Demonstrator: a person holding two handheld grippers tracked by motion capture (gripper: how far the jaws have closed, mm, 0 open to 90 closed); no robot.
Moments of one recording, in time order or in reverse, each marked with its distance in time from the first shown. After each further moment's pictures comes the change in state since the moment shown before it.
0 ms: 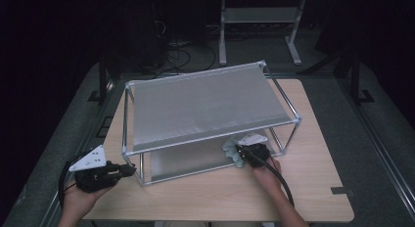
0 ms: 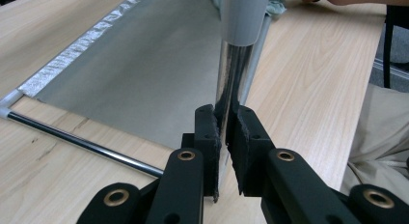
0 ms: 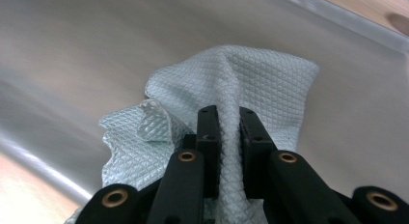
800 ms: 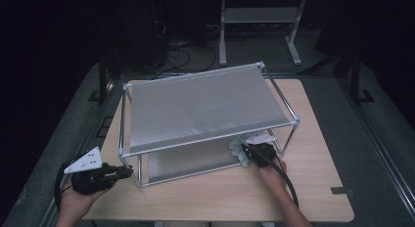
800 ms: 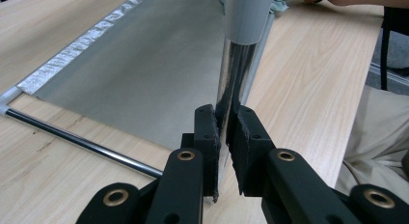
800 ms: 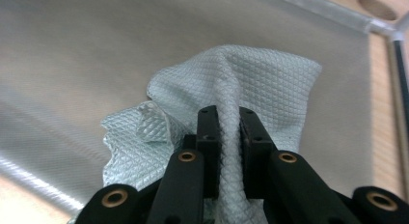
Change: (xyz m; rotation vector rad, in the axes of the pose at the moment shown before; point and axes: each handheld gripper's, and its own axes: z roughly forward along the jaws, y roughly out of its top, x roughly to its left) left arm 0.001 -0.004 -0.004 -0.010 0.000 -0.016; right arm -0.012 -0.009 -0.006 -0.012 -0.007 0.049
